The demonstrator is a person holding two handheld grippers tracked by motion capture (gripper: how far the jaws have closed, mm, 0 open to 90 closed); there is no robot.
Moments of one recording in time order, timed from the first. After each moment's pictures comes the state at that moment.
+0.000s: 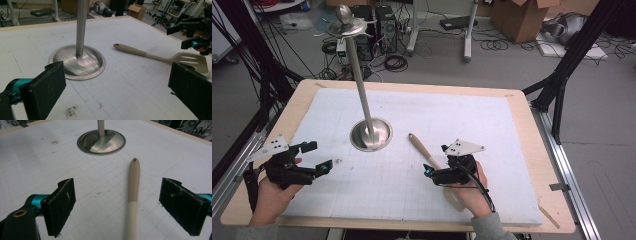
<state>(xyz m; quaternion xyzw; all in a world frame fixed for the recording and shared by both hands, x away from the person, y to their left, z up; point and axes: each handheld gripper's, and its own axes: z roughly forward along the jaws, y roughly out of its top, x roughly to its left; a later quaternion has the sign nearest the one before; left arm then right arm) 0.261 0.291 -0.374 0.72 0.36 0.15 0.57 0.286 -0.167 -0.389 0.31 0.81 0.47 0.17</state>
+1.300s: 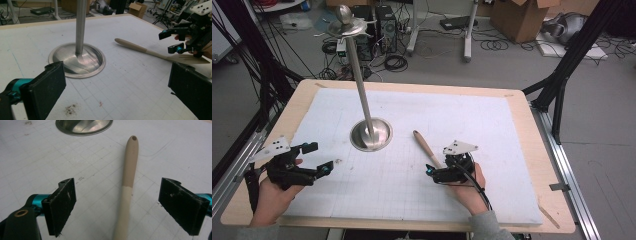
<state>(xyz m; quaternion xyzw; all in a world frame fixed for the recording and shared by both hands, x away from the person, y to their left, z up) 0.261 0.290 -0.377 0.72 0.36 0.15 0.57 0.301 -0.168 -0.416 0.35 0.82 0.42 0.18</state>
